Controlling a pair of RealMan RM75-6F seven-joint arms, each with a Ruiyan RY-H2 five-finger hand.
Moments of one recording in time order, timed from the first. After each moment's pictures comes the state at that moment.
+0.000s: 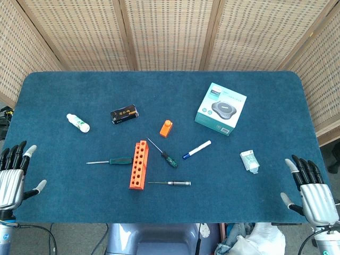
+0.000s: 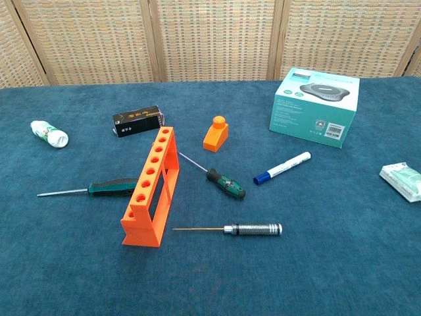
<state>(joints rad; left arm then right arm) -0.07 -1.13 -0.07 -1.89 1.43 1.54 0.38 0.03 -1.07 0.02 -1.71 -1.63 1.56 -0.08</state>
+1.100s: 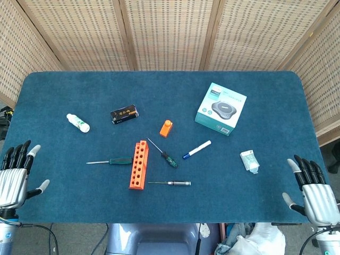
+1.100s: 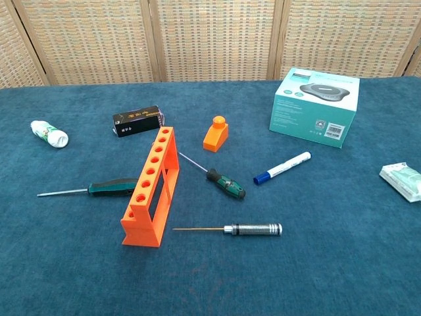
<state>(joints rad) -0.09 -1.13 -0.07 -1.90 1.43 1.53 0.38 0.03 -1.06 0.02 -1.71 -1.61 1.55 -0.08</state>
